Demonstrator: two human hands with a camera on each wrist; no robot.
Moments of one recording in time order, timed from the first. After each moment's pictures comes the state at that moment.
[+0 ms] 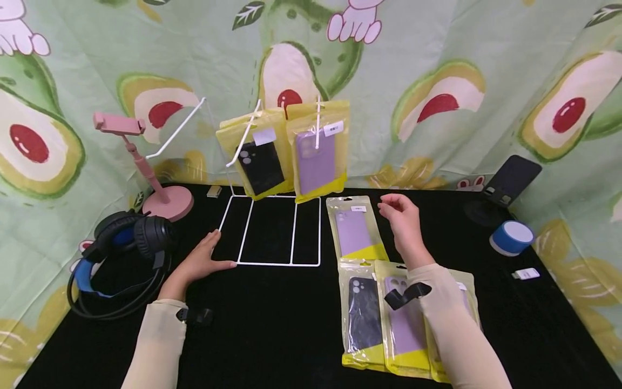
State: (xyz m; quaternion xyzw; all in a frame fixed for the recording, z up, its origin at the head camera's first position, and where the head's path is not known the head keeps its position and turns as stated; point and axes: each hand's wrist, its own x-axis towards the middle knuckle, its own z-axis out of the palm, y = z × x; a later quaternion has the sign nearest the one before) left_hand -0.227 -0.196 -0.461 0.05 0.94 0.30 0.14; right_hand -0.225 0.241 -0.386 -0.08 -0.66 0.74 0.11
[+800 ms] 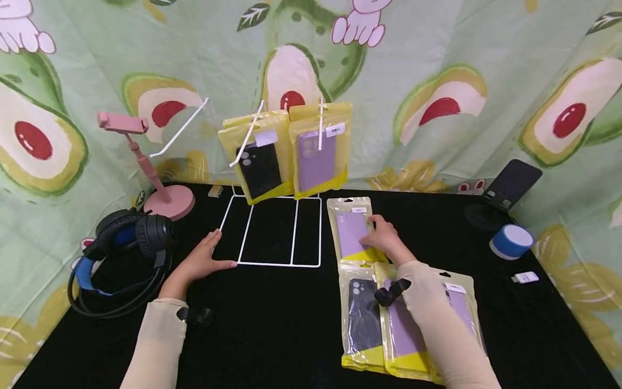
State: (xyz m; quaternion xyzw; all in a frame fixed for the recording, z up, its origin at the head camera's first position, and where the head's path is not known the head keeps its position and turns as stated) left_hand -0.228 -0.196 -0.460 0.05 0.94 0.30 0.14; right_hand -0.247 0.238 -0.429 -0.08 -0.90 0.40 -0.15
